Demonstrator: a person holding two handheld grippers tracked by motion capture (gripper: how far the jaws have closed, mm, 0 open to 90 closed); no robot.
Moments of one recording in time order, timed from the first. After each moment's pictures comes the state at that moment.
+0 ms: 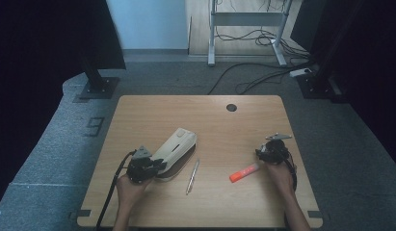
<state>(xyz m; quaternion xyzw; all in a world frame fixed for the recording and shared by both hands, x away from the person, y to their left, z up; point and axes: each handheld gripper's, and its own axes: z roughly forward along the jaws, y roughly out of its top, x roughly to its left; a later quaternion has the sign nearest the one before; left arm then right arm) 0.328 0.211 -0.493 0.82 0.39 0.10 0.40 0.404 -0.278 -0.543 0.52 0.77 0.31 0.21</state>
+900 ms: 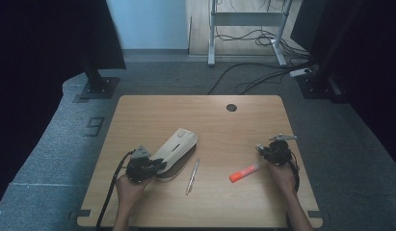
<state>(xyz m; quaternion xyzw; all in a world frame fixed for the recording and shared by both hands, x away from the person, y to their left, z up) 0.329 0.214 -0.494 0.82 0.39 0.09 0.42 0.395 -0.287 -0.536 0.52 0.76 0.34 0.19</state>
